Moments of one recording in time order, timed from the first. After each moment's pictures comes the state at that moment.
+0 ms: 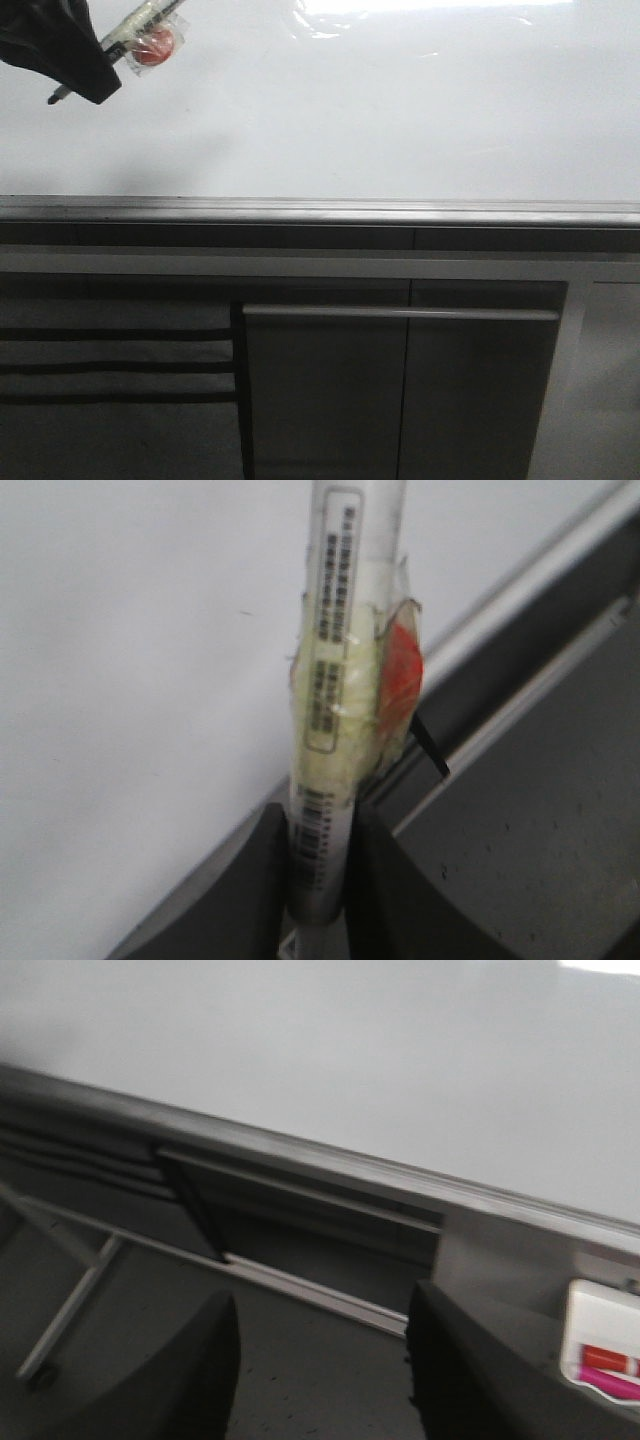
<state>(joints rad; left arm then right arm) -0.55 1.29 -1.03 0.16 0.62 0.33 0.01 0.68 -0.76 0.51 0.83 -0.52</state>
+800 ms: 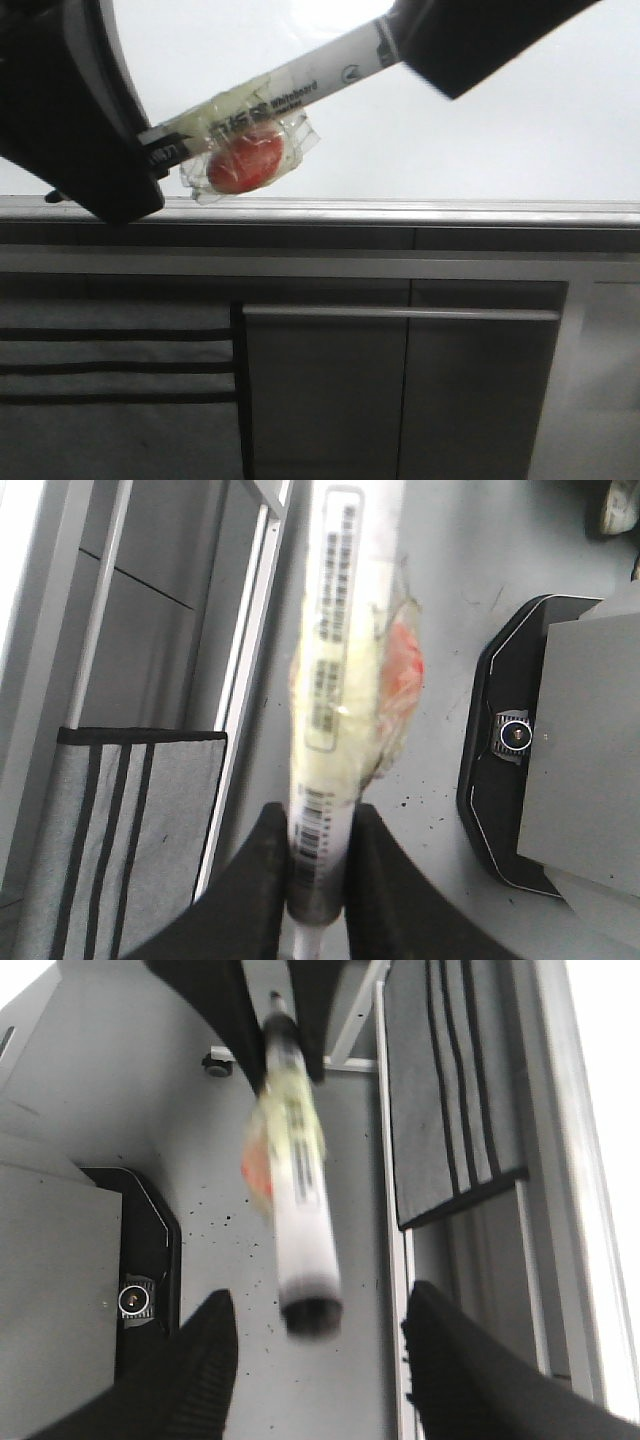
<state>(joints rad) -0.91 1.23 -1.03 -0.02 0.93 0.57 0.72 1.20 -1.11 0.40 0.94 -1.05</state>
